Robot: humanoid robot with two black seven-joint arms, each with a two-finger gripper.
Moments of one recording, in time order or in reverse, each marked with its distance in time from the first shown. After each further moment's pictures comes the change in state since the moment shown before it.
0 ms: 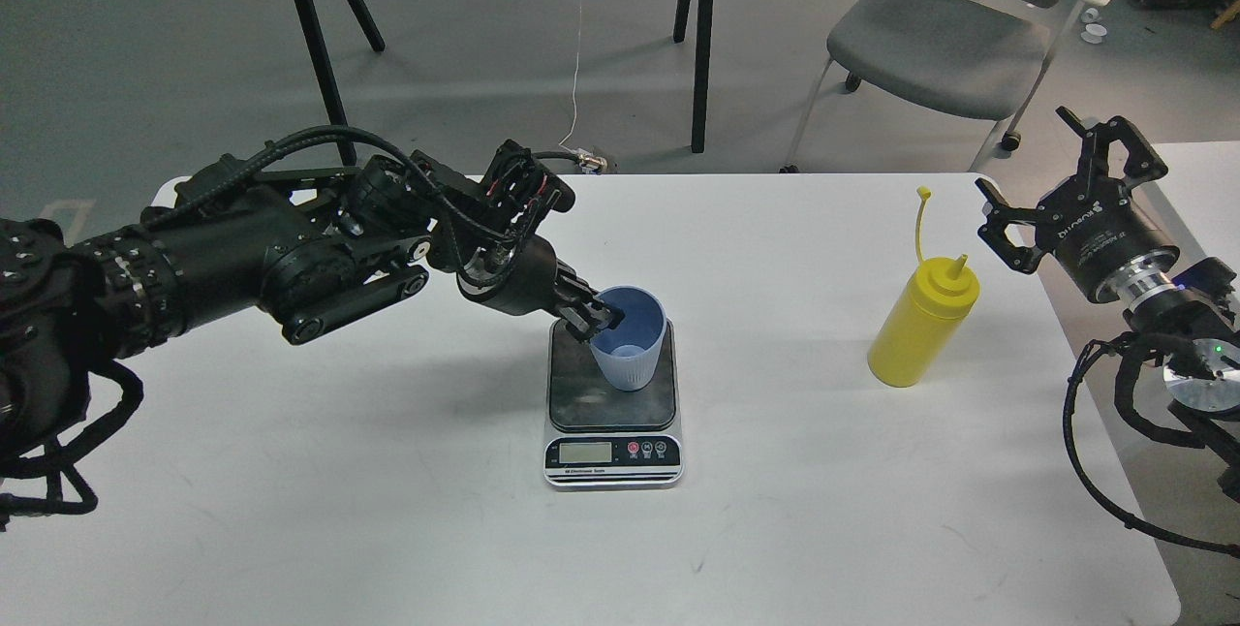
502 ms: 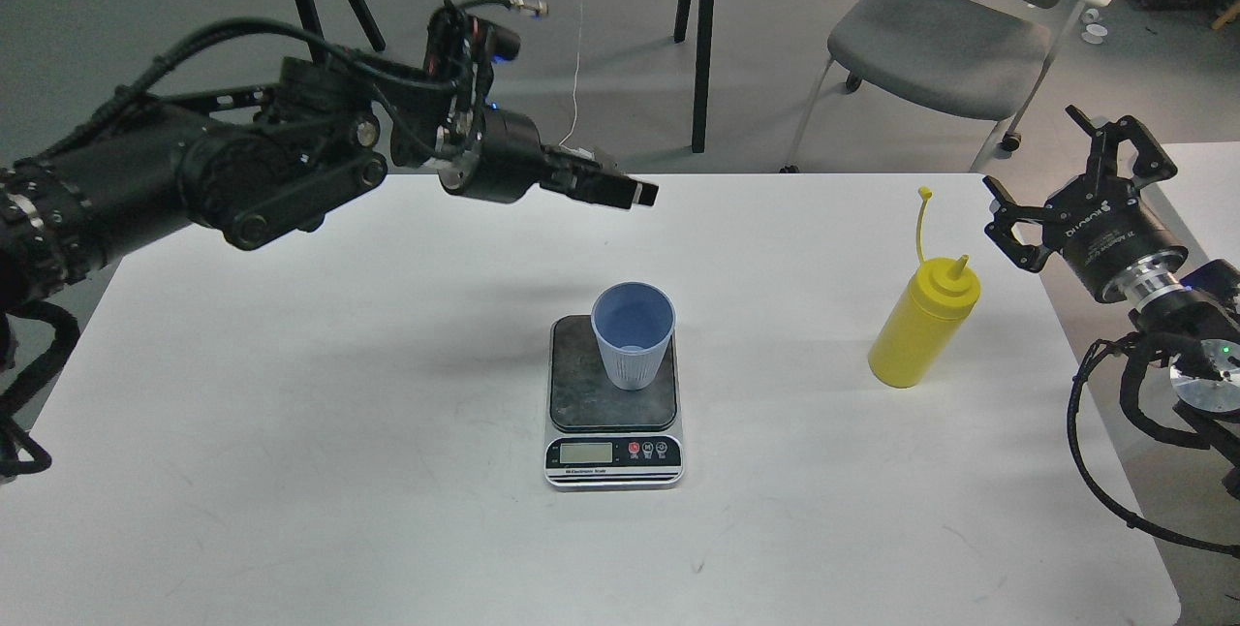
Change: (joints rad) left arm -0.129 0.156 -0.182 -0.010 -0.477 -0.037 0.000; right arm -0.025 -0.013 0.034 -0.003 0.019 0.000 -0.003
